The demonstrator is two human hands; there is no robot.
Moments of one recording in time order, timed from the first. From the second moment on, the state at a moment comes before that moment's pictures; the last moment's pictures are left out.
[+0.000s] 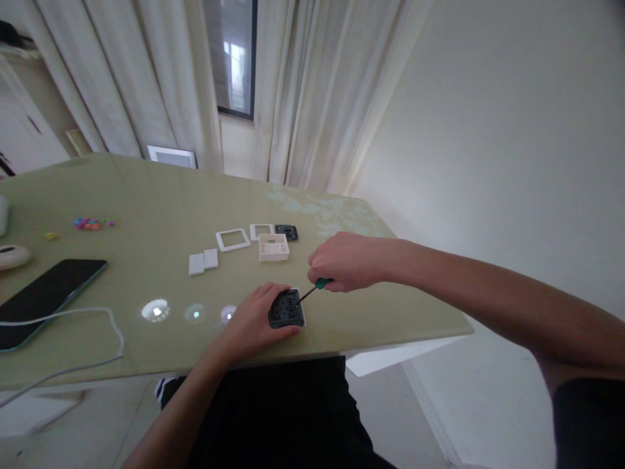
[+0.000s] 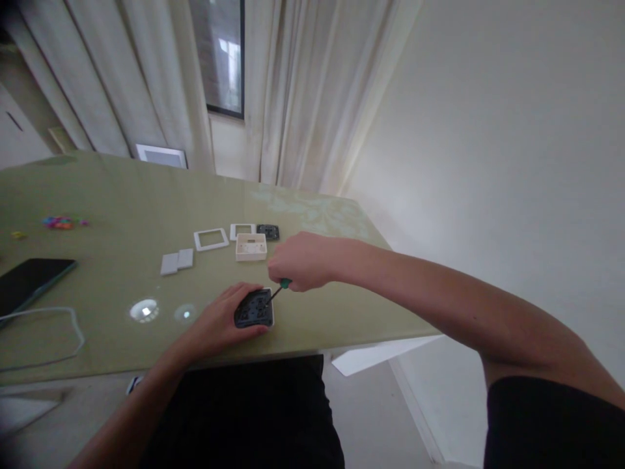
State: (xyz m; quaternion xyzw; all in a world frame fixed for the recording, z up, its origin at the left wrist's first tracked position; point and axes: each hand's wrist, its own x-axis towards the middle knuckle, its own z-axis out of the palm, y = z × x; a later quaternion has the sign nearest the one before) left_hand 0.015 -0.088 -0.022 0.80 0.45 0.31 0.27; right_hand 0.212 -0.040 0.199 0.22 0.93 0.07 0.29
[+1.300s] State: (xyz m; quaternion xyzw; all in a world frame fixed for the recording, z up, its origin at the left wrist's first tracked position) left_hand 0.012 -0.089 -0.024 0.80 0.44 0.31 0.26; right_hand 0.187 -0.033 0.205 0.17 0.93 0.11 0.30
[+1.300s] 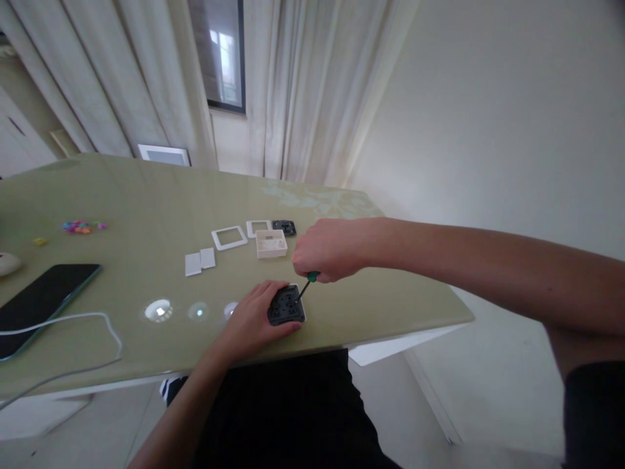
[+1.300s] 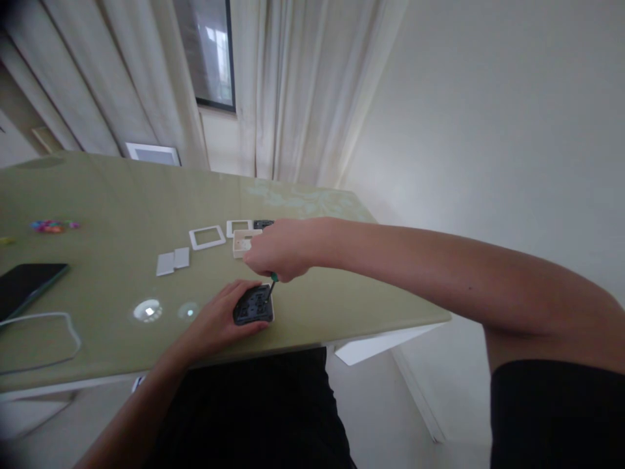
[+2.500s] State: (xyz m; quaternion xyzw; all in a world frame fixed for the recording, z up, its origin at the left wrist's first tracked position) left_hand 0.012 -0.088 -0.025 0.80 0.45 0.30 0.26; right_hand 0.183 -0.034 0.208 0.16 0.93 0.12 0.31
